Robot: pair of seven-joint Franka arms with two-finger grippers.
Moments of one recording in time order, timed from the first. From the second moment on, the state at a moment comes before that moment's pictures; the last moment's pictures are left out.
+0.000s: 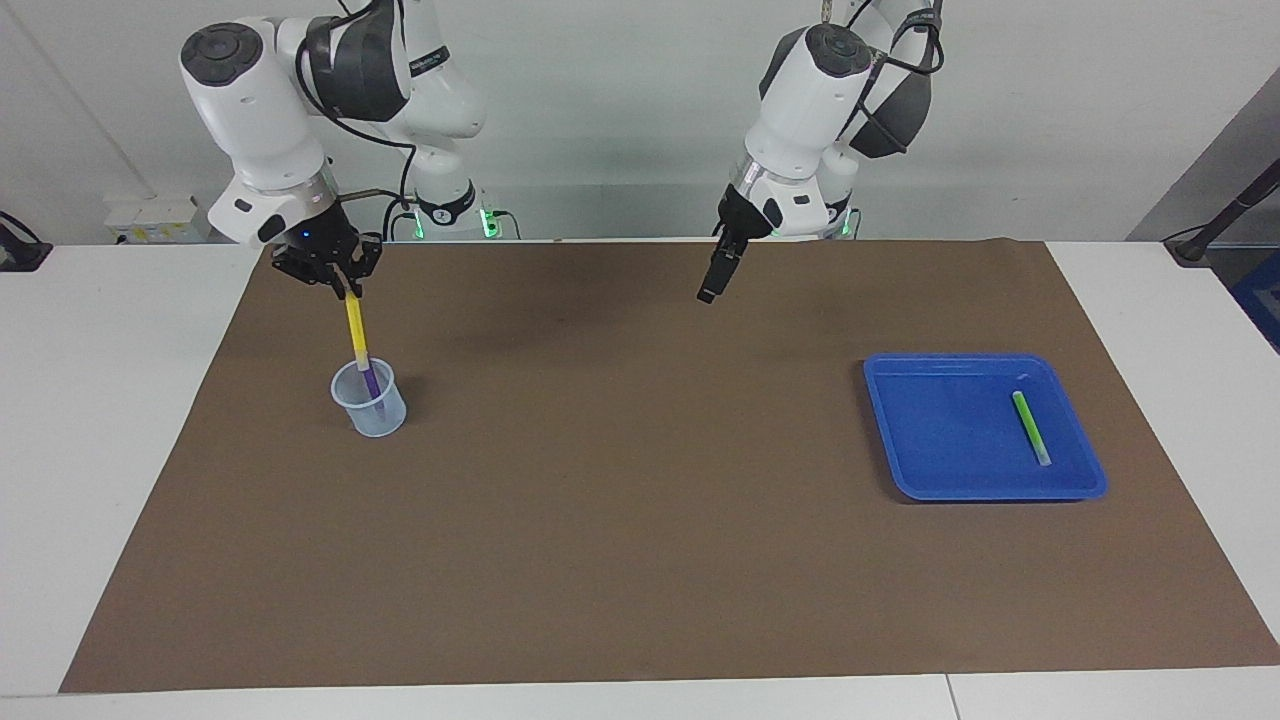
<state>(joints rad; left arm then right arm) -0.45 -0.09 -0.12 -1.95 -0.27 1.99 -1.61 -0.27 -0.21 0.25 -2.01 0.01 1.75 -0.23</state>
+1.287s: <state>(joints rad) -0.51 -0.09 -0.12 -2.00 -0.36 2.22 -1.68 -0.17 -0.23 0.26 -1.97 0.51 1.67 -0.29</state>
